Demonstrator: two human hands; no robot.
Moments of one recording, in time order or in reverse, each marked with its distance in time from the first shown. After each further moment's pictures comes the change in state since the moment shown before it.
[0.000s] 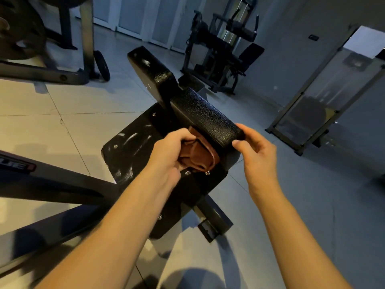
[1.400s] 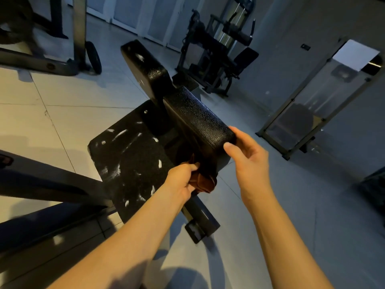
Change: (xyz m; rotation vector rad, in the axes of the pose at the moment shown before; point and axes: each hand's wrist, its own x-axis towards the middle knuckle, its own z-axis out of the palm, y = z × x) left_hand 0.041 -0.091 0.019 -0.146 -0.041 -0.282; right_hand -0.004 -0.001 -0.007 0.016 -0.070 0.003
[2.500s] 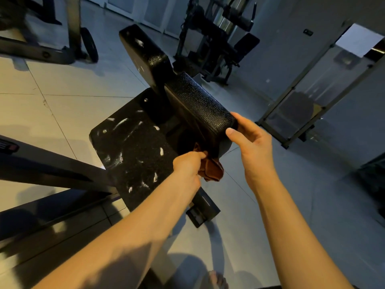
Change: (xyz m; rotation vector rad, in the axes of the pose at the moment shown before) left_hand -0.026 -0.004 0.013 0.080 0.133 -0.016; right_hand 0.005 0.003 -0.007 -0.010 -0.011 0.001
